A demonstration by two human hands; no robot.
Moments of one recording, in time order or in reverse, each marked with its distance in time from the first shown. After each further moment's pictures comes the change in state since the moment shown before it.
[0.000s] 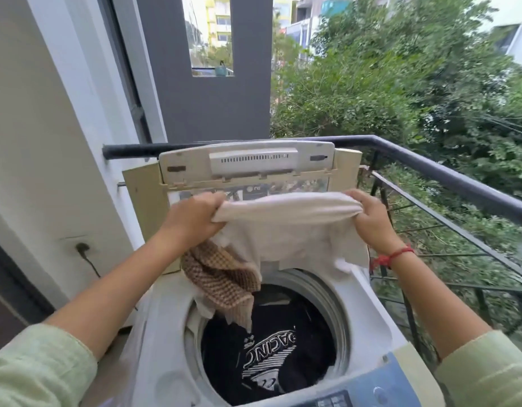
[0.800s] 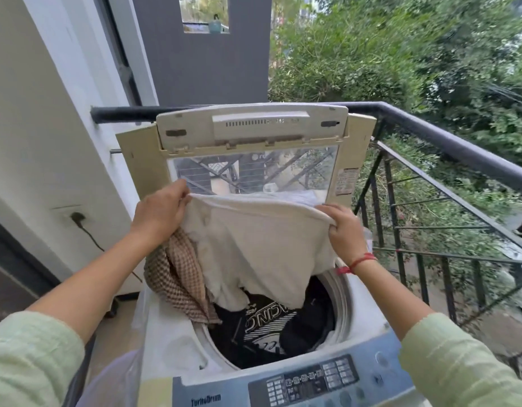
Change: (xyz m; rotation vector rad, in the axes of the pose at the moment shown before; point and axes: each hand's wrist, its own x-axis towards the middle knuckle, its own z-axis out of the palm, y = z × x) left_hand -0.049 -0.069 0.041 0.025 0.012 -0.255; right_hand -0.052 0.042 0.078 -0.344 -0.043 0.096
